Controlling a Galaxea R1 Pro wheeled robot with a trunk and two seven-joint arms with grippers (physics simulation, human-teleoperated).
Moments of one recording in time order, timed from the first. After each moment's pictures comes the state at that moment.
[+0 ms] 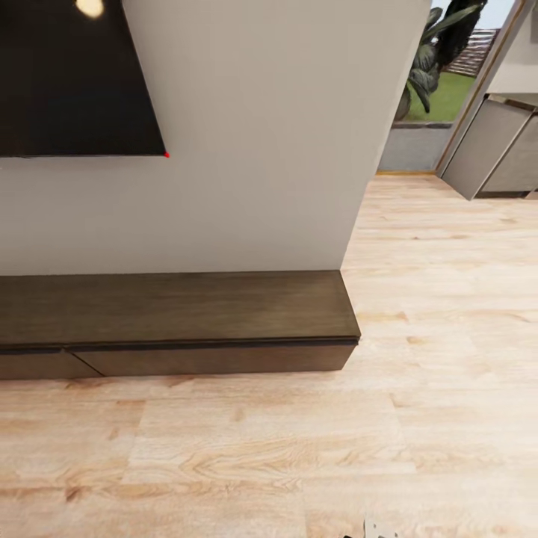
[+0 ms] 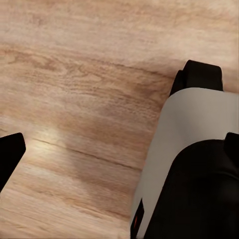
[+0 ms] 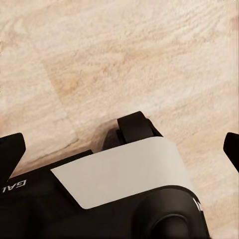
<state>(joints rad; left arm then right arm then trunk) -0.40 0.12 -0.50 -0.04 0.69 0.10 0.15 -0.48 0.09 0.40 0.00 -0.69 -0.10 -0.25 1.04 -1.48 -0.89</state>
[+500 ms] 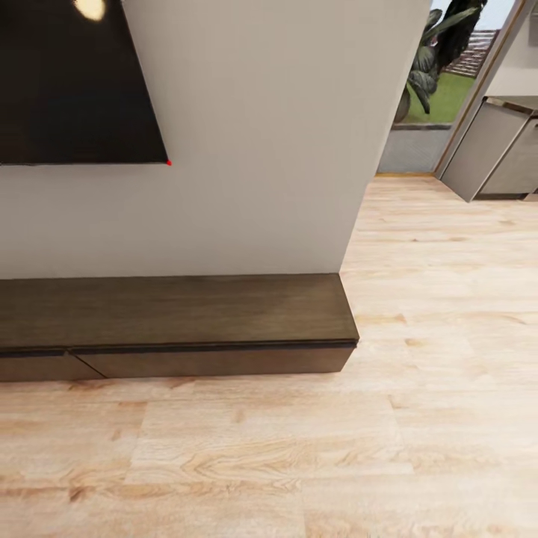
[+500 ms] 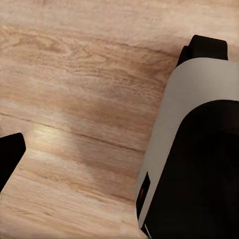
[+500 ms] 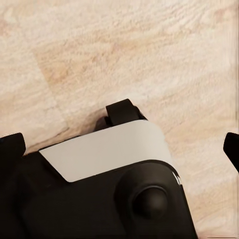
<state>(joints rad) -0.36 0.11 -0.50 -0.04 0.68 0.09 0.15 -0.44 0.09 0.40 0.02 -0.68 -0.15 -0.25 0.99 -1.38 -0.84</state>
